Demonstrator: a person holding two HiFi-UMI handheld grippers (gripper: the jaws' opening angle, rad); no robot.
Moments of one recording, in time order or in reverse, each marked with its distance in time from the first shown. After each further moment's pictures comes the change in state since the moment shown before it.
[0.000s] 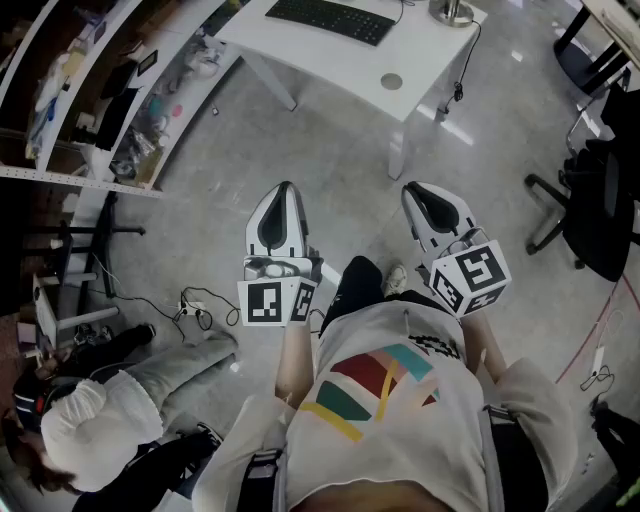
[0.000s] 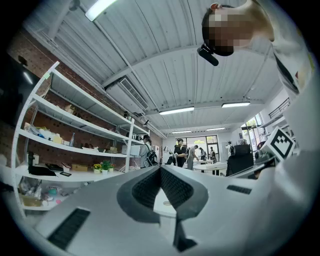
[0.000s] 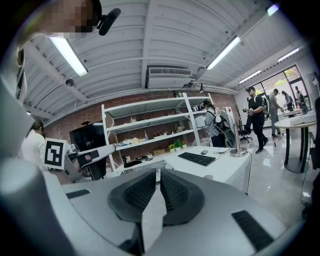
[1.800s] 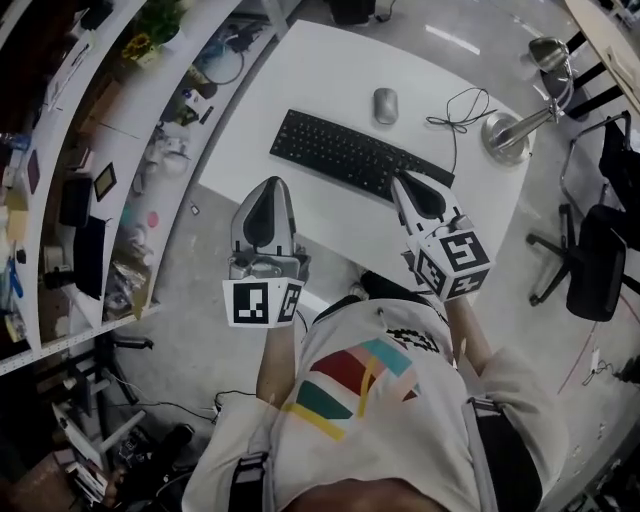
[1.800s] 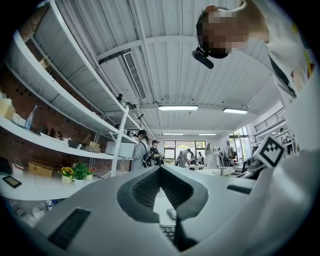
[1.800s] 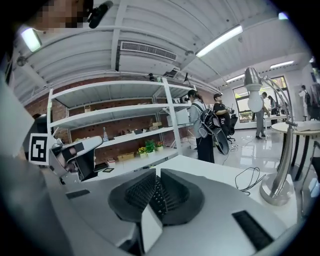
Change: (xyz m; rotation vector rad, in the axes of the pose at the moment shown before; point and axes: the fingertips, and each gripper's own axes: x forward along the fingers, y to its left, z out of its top) left arm 0.529 0.332 0.001 -0.063 -0.026 -0.240; right arm 0.528 -0.247 0.172 0.027 0.056 -0.292
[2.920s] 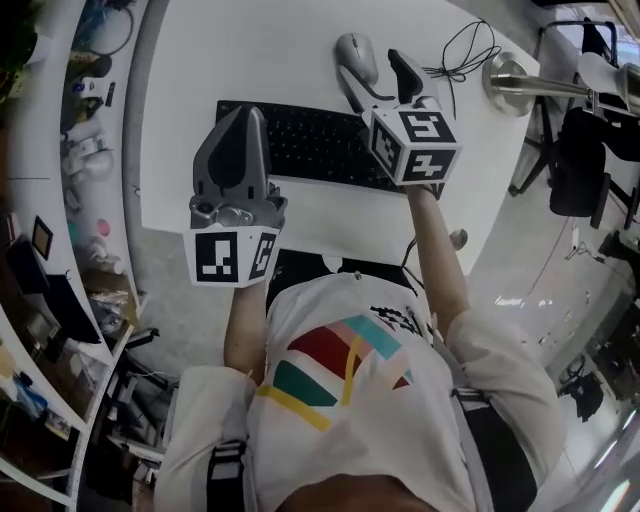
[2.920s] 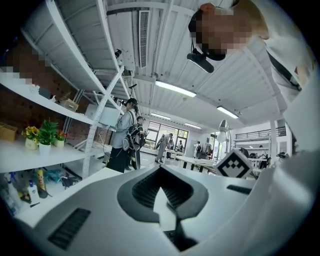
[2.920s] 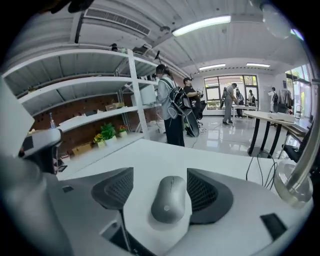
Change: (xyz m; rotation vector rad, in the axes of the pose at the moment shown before) left arm 0.197 0.075 -0.133 -0.175 0.230 -0.256; right arm 0.222 -0.163 -0.039 0.127 0.167 -0.370
